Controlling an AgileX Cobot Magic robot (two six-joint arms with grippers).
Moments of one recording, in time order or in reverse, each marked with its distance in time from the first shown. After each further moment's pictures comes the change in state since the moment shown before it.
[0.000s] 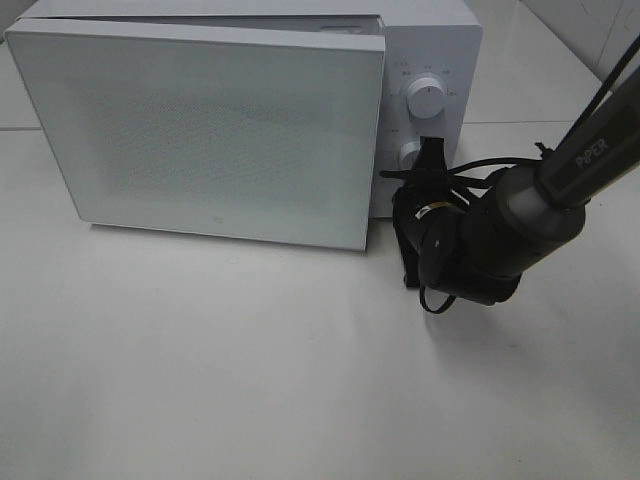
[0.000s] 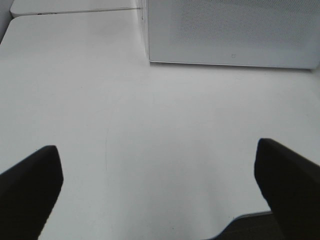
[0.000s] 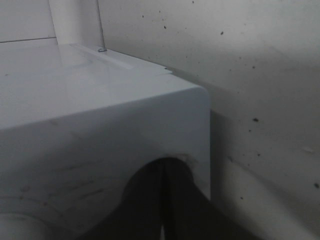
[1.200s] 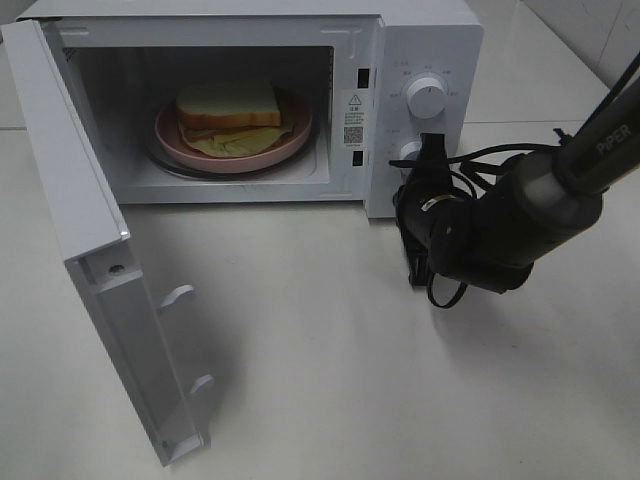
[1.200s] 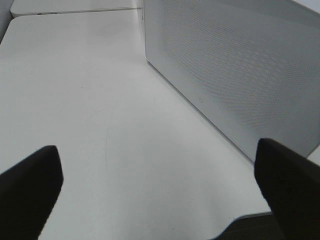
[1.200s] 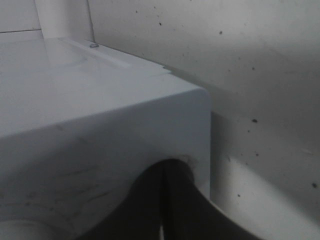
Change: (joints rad) left arm 0.000 0.000 0.000 0.000 0.000 0.000; right arm -0.022 -0.047 0.023 -0.036 0.084 -0.016
